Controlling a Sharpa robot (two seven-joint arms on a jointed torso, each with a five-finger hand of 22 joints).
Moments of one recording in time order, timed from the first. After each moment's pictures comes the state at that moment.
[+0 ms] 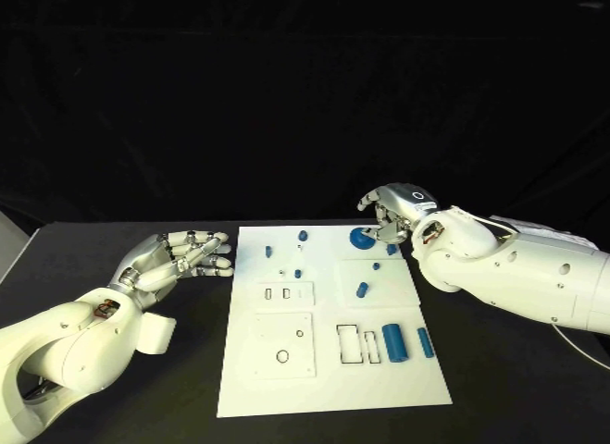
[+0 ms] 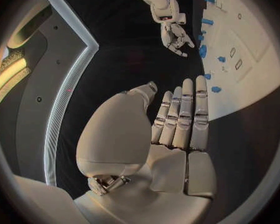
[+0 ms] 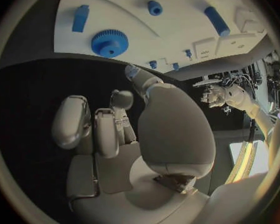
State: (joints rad) left arm 0.98 -0.96 0.28 1.65 -0.27 -0.23 0.31; left_hand 1.43 -0.12 0.41 0.26 0.05 0.84 0.21 0.26 0.16 1.05 0.17 0.10 0.07 1.07 0.11 0.31 0.30 0.17 1.05 0.21 0.27 0.11; right arm 1.35 -0.84 -0.08 1.36 -1.62 -0.54 -0.25; right_hand 1.32 -0.27 0.41 0.05 0.17 0.91 0.12 0.12 0.32 1.39 0.03 0.97 0.95 1.47 -0.05 1.44 1.25 0.10 1.47 0.05 1.20 1.08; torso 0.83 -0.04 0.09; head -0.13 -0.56
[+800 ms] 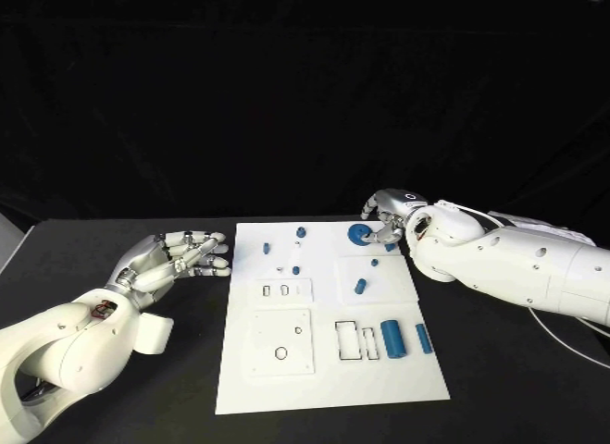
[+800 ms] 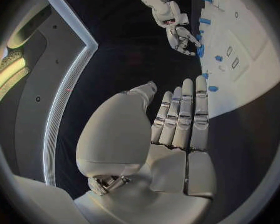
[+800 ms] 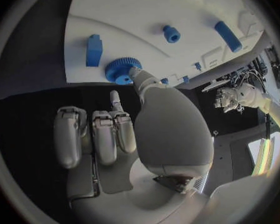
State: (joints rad) left arm 0.97 -0.95 0.28 1.64 -0.27 -0.22 0.31; left_hand 1.43 -0.13 0.41 0.26 0.05 0.84 0.21 0.26 0.16 1.05 0.17 0.09 0.07 1.07 0.11 0.31 0.30 0.17 1.05 0.21 0.27 0.11; right arm 1.35 -0.78 -0.08 1.24 -1.51 -0.37 -0.28; right_hand 1.36 -0.25 0.28 0.19 0.21 0.87 0.15 0.18 0.34 1.47 0.07 1.57 1.31 1.47 -0.01 1.56 1.31 0.04 1.47 0.08 1.44 1.31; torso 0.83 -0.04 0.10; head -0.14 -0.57
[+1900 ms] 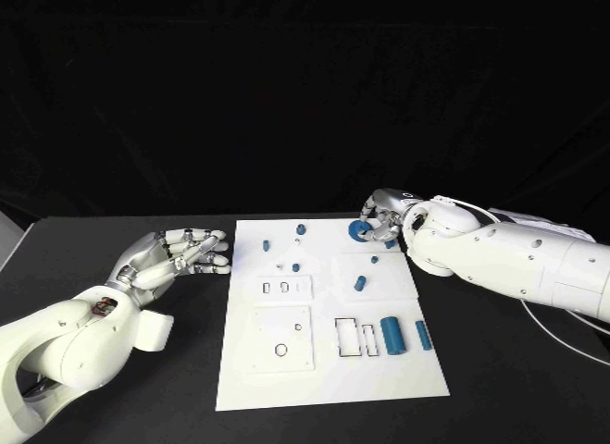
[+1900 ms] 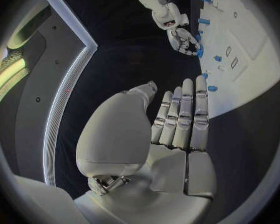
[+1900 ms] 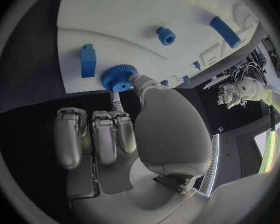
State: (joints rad) left arm 0.97 -0.95 0.28 1.64 -0.28 -0.22 0.31; left_hand 1.43 -0.13 0.41 0.25 0.05 0.84 0.21 0.26 0.16 1.05 0.17 0.09 0.07 1.07 0.11 0.31 0.30 0.17 1.05 0.21 0.27 0.11; right arm 1.35 -0.76 -0.08 1.21 -1.44 -0.31 -0.28; right_hand 1.37 -0.23 0.32 0.26 0.35 0.93 0.15 0.20 0.34 1.47 0.07 1.57 1.31 1.47 -0.01 1.56 1.31 0.04 1.47 0.08 1.46 1.31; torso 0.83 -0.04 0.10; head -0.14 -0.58
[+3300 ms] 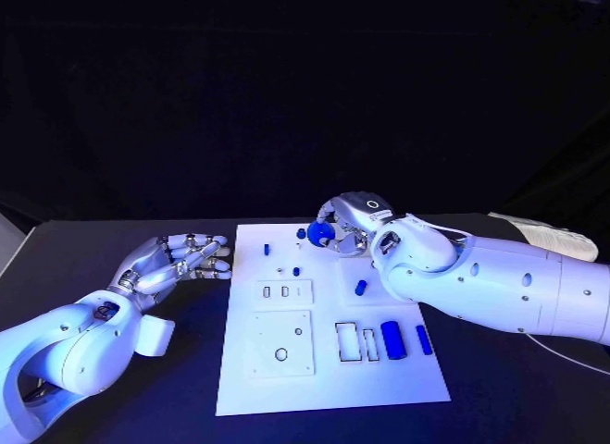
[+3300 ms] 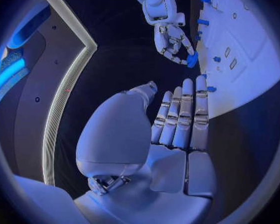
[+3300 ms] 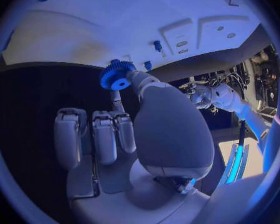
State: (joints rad) left arm 0.97 -0.95 0.28 1.63 -0.28 -0.22 0.30; left_hand 1.43 -0.13 0.41 0.25 0.05 0.84 0.21 0.26 0.16 1.05 0.17 0.09 0.07 1.07 0.11 0.31 0.31 0.17 1.05 0.21 0.27 0.11; right arm 1.34 -0.75 -0.09 1.47 -1.73 -0.51 -0.34; right_hand 1.39 -0.24 0.38 0.24 0.35 0.98 0.14 0.21 0.34 1.47 0.06 1.57 1.31 1.47 -0.02 1.56 1.31 0.05 1.47 0.08 1.47 1.31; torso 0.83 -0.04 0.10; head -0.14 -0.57
